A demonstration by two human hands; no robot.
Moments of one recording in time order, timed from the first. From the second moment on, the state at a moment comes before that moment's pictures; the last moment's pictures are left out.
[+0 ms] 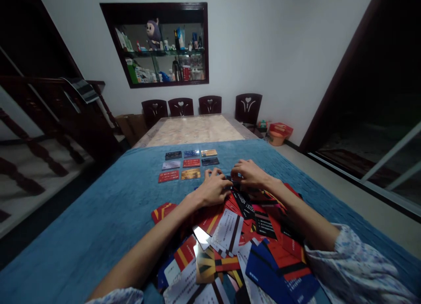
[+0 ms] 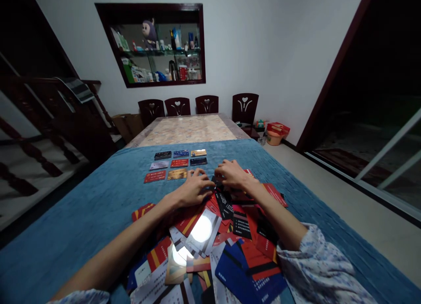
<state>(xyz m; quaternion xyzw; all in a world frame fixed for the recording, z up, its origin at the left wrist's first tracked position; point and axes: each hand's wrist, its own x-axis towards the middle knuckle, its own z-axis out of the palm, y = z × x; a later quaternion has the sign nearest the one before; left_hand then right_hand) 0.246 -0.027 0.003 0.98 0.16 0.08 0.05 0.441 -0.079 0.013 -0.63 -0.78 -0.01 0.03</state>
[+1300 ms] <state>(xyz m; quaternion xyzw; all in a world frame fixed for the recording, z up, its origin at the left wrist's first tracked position) 0.253 -0.005 -0.025 0.89 0.39 0.16 0.18 0.436 -0.073 -0.012 -0.59 -0.80 0.06 0.08</state>
